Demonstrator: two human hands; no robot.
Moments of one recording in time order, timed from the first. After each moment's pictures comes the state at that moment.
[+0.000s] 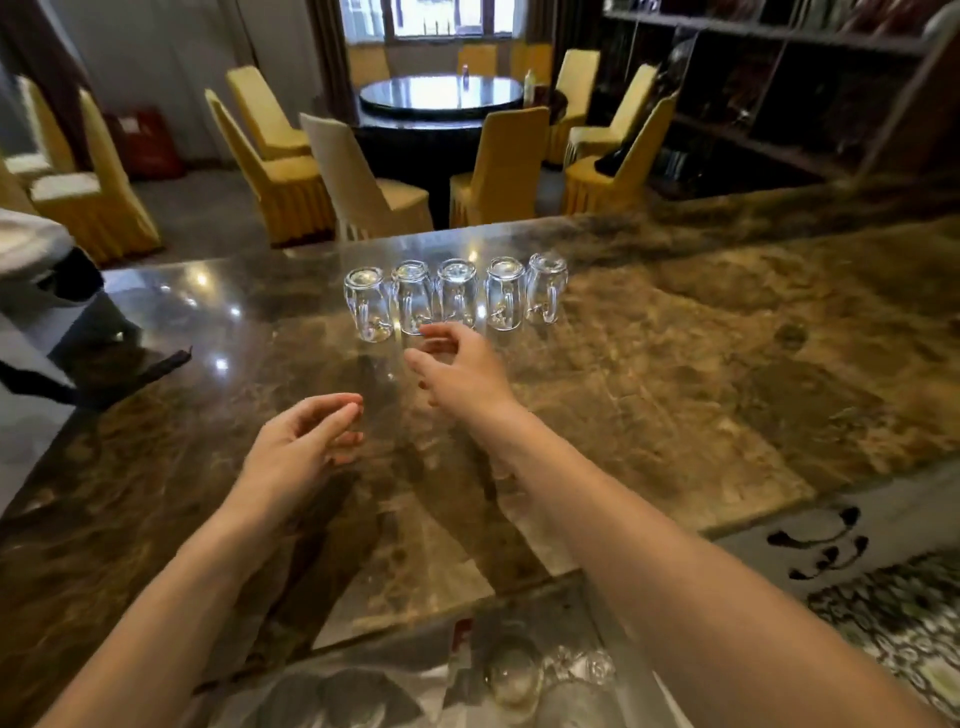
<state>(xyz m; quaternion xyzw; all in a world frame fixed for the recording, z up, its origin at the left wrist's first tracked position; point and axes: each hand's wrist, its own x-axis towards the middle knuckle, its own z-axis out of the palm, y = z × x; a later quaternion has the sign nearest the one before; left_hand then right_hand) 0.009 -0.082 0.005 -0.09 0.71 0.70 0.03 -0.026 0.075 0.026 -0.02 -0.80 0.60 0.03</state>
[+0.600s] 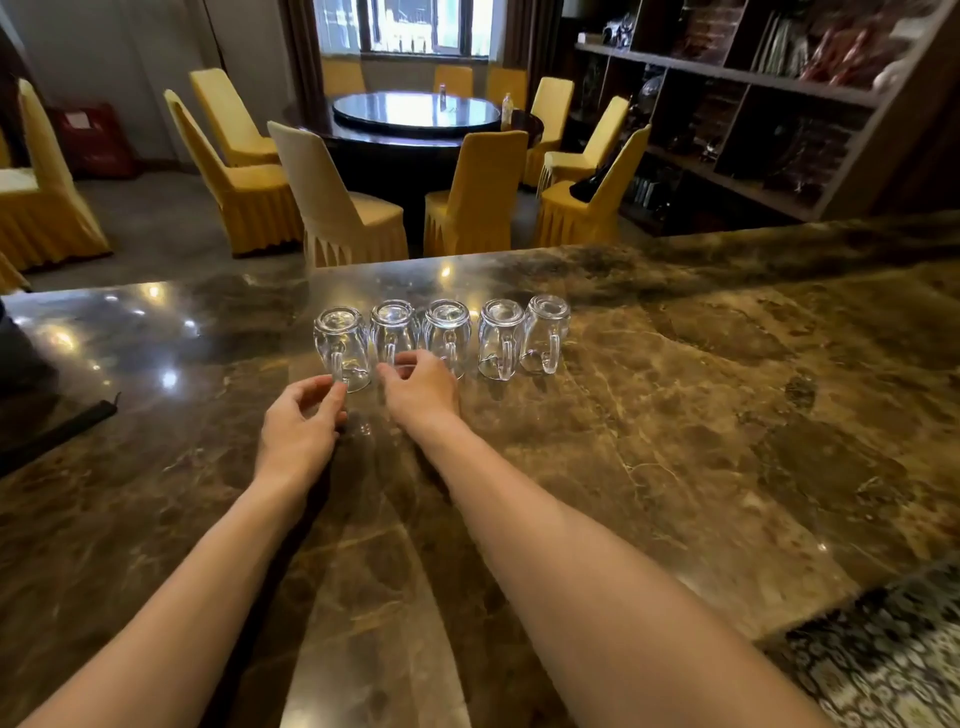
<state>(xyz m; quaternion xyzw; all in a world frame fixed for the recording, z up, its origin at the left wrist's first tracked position) -0.132 -0.073 -0.044 -0.10 0.77 0.63 -0.07 -0.137 0.049 -0.007 -0.12 -0.83 0.55 0.02</state>
